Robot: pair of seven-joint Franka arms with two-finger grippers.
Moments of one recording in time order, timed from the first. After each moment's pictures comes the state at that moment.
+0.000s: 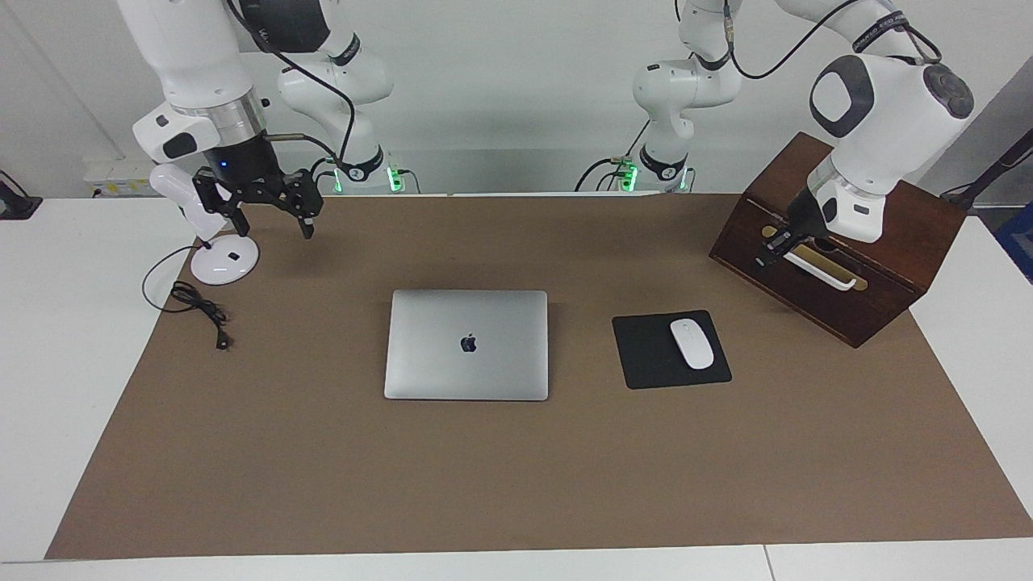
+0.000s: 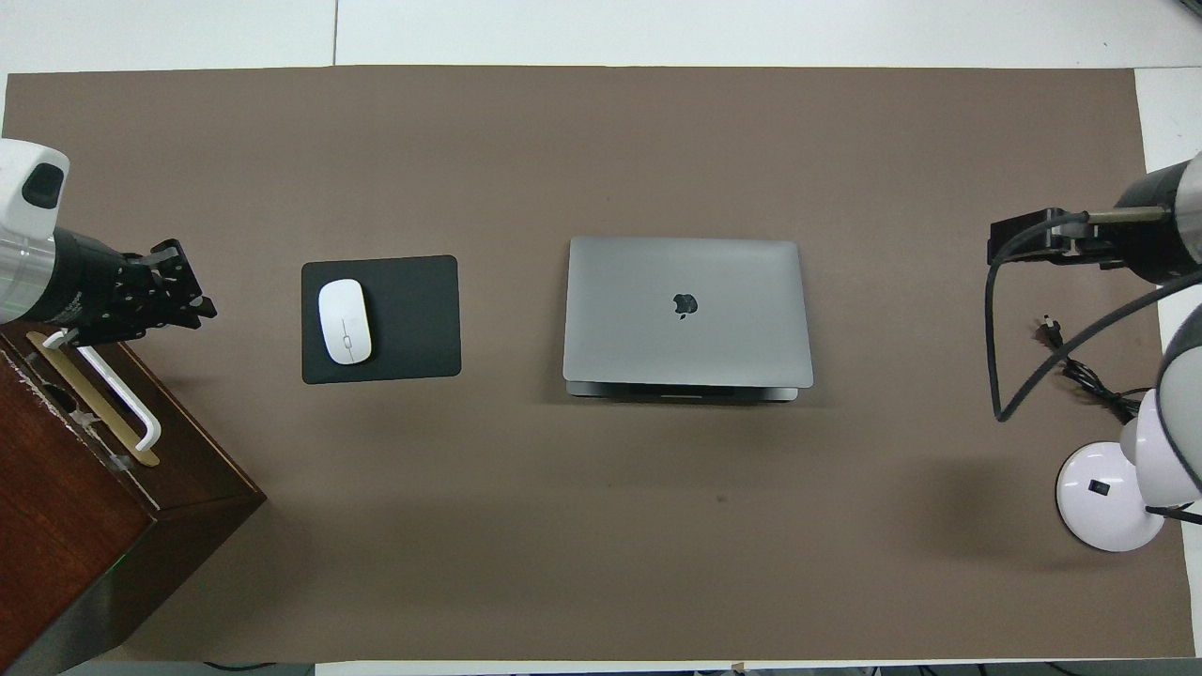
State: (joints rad) left arm 0.02 -0.02 -0.03 -1.83 -0.17 1.78 -0.44; right arm 0.26 -0.04 -0.20 -1.63 -0.02 1.70 0.12
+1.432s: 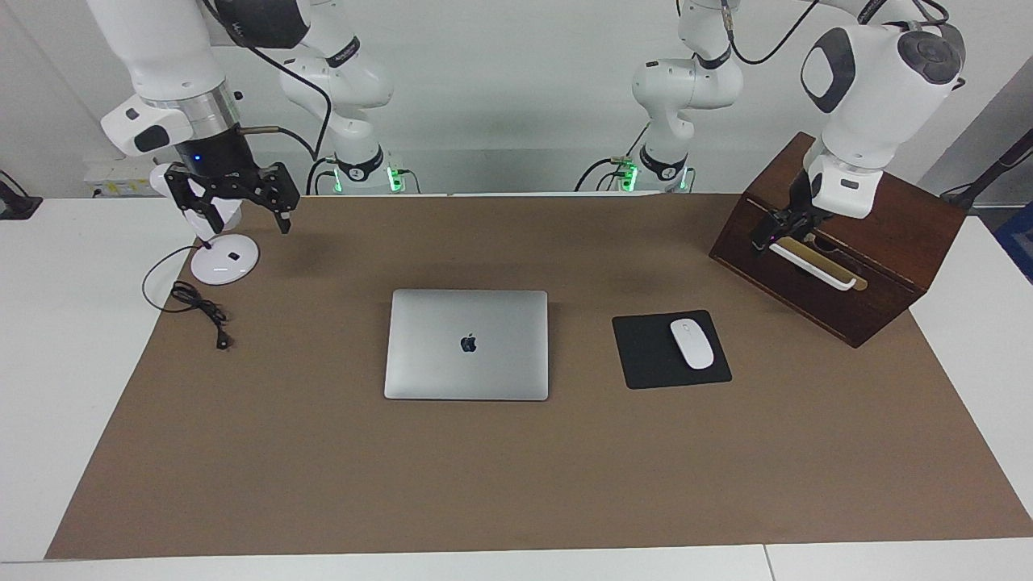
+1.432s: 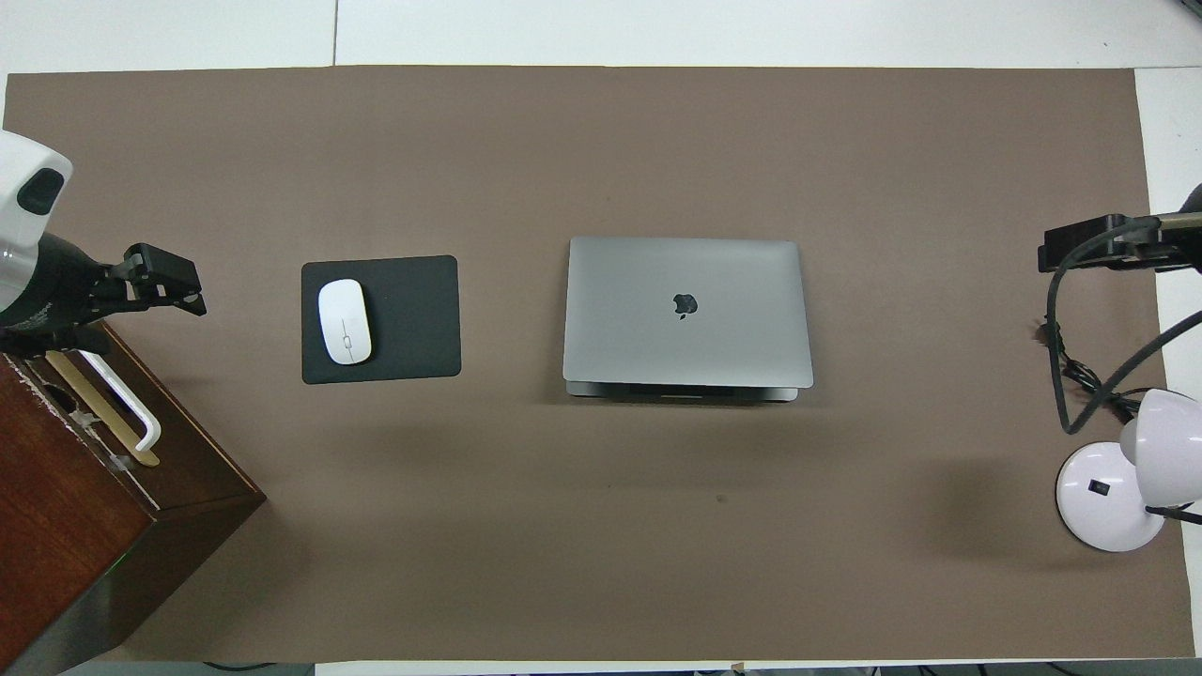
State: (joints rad) left arm -0.12 0.00 0.06 -1.70 -0.03 1.58 -0.38; right arm -0.09 -0.04 0.10 -1.58 -0.02 1.63 0.05
